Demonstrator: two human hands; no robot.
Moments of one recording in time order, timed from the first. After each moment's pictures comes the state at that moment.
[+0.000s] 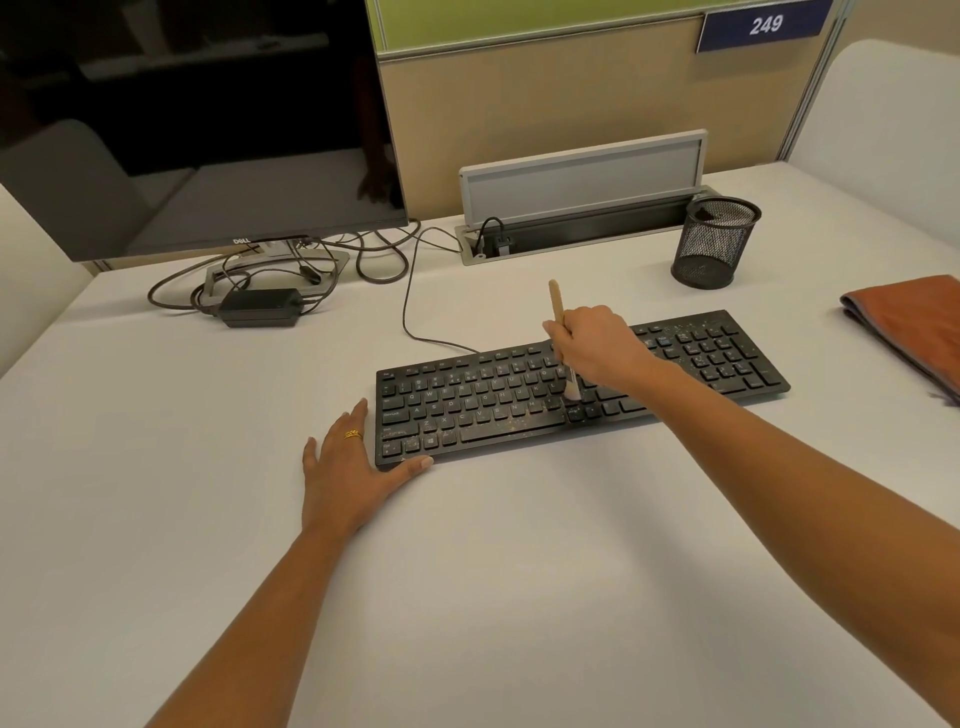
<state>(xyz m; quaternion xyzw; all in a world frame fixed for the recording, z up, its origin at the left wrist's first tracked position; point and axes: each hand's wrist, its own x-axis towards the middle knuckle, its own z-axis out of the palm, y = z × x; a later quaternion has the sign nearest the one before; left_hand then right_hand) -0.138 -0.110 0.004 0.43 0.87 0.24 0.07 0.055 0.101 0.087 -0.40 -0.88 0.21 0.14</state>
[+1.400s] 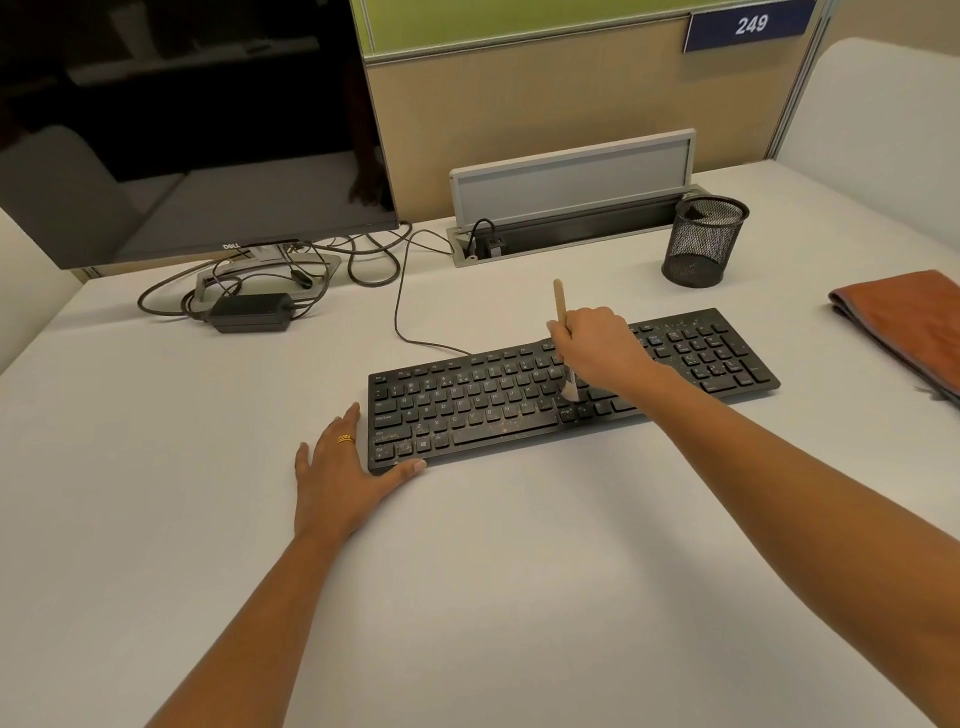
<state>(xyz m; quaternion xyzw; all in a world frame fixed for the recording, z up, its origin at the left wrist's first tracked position) -0.137 -0.109 0.004 0.43 0.87 0.24 0.07 0.061 0.105 0.082 -0.43 -0.87 0.19 0.16</state>
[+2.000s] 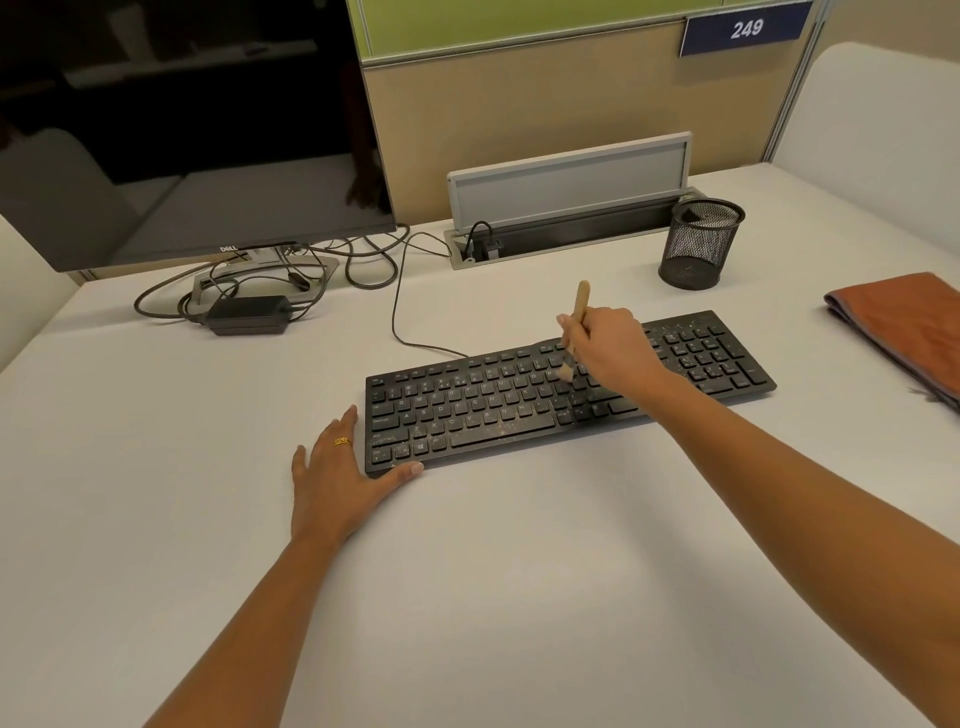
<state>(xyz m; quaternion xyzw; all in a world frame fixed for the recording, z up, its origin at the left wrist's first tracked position) -0.138 -0.110 0.003 0.43 0.87 0.24 0.06 0.075 0.108 0.082 -0.44 -0.85 0.21 0.22</state>
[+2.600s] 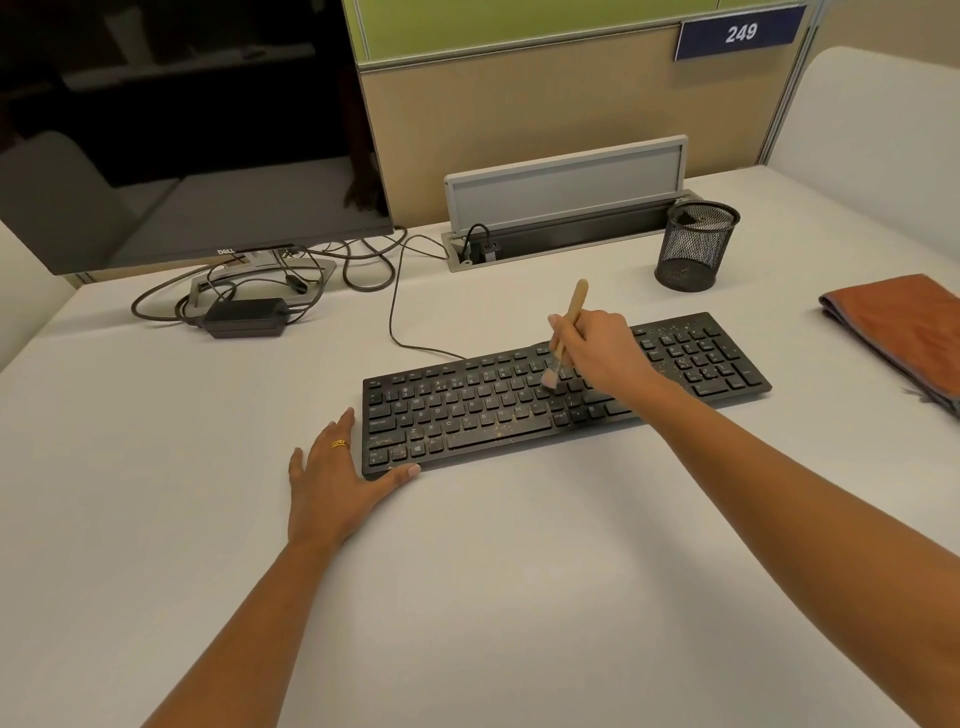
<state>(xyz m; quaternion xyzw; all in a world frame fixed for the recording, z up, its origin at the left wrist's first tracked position) -0.139 -0.109 0.002 0.43 0.87 0.24 0.06 0.073 0.102 0.083 -0.42 -0.82 0.30 0.24</state>
